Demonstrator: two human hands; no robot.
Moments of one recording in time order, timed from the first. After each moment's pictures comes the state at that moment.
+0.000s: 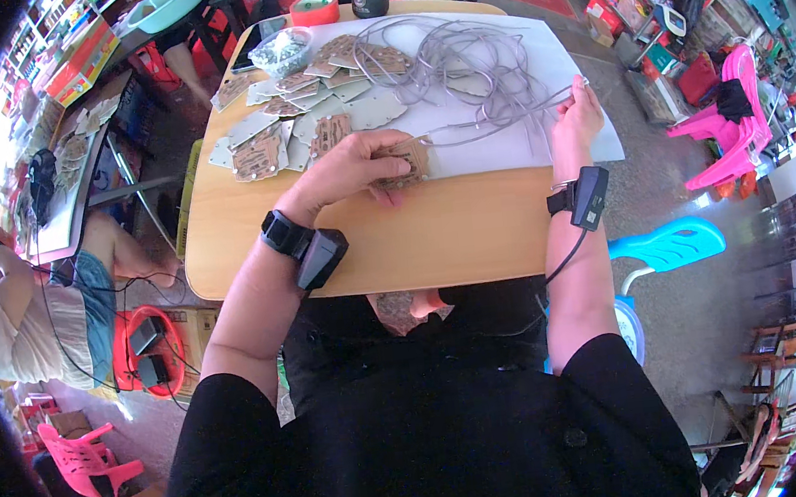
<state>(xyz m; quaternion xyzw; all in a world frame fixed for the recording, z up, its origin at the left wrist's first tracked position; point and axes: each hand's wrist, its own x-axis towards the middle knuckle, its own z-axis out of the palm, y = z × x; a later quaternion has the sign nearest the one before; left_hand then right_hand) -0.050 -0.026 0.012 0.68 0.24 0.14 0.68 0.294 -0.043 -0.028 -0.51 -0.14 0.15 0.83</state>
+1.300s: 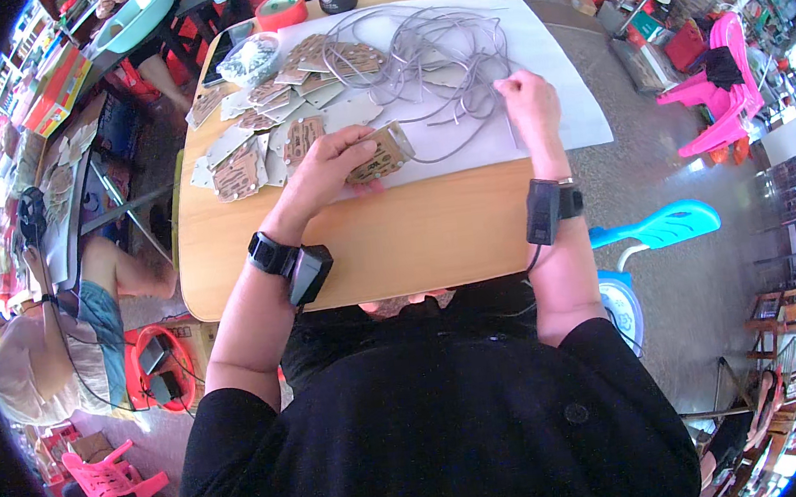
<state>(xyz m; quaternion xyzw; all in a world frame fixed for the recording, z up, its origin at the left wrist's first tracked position) -0.045 -0.016 0.003 0.61 0.35 0.23 0.68 0.257 -0.049 -0.005 -0.84 -0.46 0.00 0.28</state>
